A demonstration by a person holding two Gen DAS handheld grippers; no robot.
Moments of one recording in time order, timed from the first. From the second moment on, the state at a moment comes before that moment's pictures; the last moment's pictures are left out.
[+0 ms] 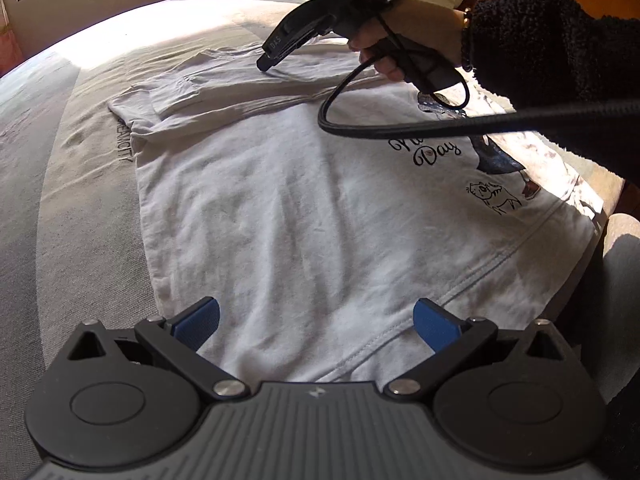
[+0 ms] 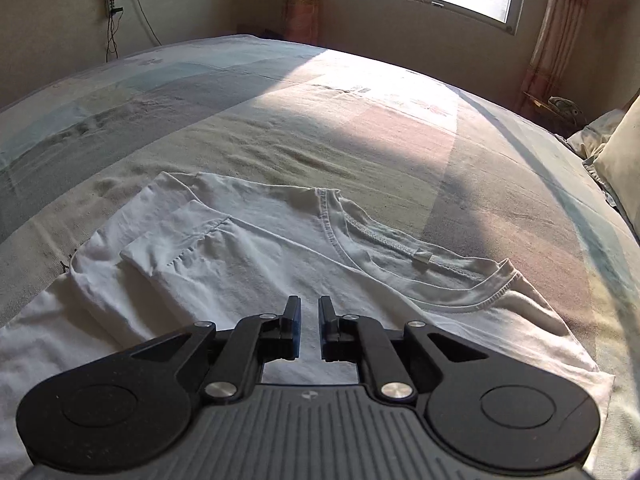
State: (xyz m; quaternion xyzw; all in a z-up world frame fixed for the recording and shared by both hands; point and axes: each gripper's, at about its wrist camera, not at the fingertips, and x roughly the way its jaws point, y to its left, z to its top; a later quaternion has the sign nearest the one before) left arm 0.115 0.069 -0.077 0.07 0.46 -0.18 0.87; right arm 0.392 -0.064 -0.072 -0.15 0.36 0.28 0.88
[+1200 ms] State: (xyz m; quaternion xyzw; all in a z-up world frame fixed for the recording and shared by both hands) left arm 0.127 0.085 -0.075 0.08 0.46 -0.16 0.87; right arm 0.399 -0.170 -0.068 -0.04 0.37 0.17 0.91
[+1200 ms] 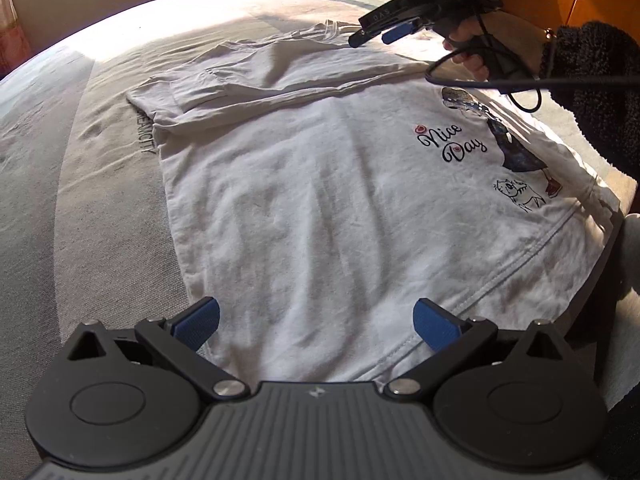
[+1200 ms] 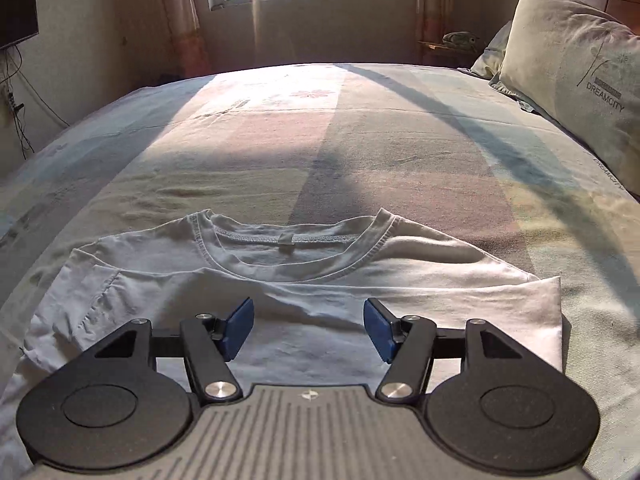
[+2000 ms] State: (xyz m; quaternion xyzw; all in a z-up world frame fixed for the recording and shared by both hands) left arm 0.420 0.075 -0.103 -0.17 0.43 -0.14 0.88; right arm 0.338 -0.269 -0.101 0.05 0.32 0.20 0.92
